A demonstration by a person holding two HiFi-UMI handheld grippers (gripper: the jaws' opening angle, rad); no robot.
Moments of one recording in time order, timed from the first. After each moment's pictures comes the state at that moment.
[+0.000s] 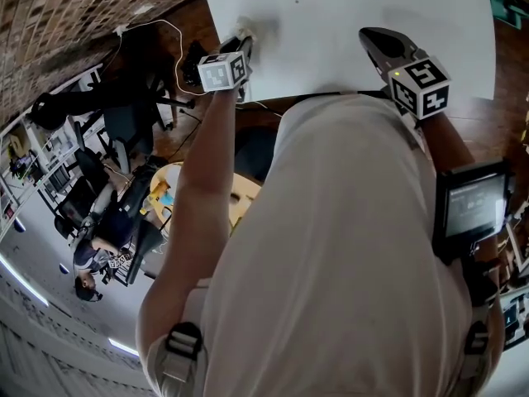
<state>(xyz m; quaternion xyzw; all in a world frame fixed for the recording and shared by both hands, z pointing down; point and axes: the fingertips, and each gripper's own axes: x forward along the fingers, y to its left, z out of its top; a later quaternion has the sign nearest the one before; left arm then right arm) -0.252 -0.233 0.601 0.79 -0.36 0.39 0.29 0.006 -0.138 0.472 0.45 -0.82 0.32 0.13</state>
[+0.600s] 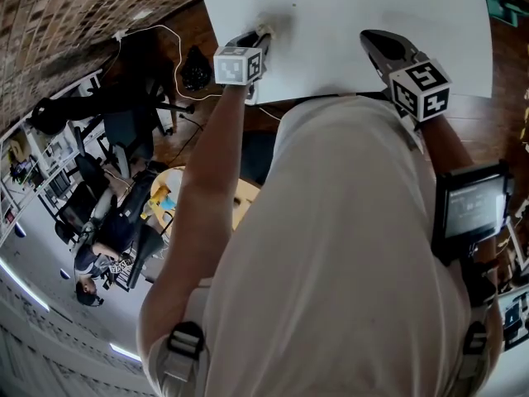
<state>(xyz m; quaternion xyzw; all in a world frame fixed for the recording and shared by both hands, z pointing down) -0.191 -0.224 0.607 0.82 -0.28 0.40 0.28 0.013 -0.139 0.472 0.46 -0.82 0.32 0.12</state>
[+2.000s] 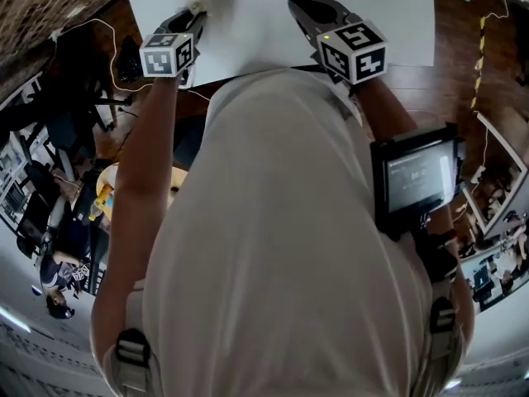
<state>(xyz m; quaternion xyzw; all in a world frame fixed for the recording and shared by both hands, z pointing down) -0.163 -0.211 0.580 0.85 -0.27 0.39 0.24 0.019 -0.141 0.479 0.47 -0.81 0.33 0.11</state>
